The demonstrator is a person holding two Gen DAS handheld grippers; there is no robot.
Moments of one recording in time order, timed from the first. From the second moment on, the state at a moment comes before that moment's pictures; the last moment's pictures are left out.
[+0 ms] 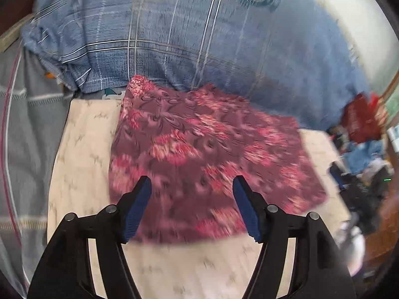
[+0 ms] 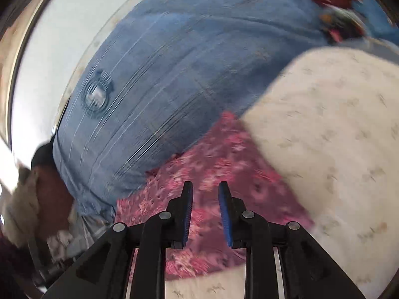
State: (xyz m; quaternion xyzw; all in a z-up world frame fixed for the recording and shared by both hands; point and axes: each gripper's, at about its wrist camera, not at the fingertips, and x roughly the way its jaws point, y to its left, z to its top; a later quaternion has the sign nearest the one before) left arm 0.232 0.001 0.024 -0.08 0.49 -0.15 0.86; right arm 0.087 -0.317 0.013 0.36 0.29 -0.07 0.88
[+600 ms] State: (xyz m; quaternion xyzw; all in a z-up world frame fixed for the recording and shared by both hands) left arm 0.340 0.040 -0.012 -0.11 0.52 -0.08 0.85; right arm 0.181 -0.338 0.008 0.27 0.35 -0.10 0.89
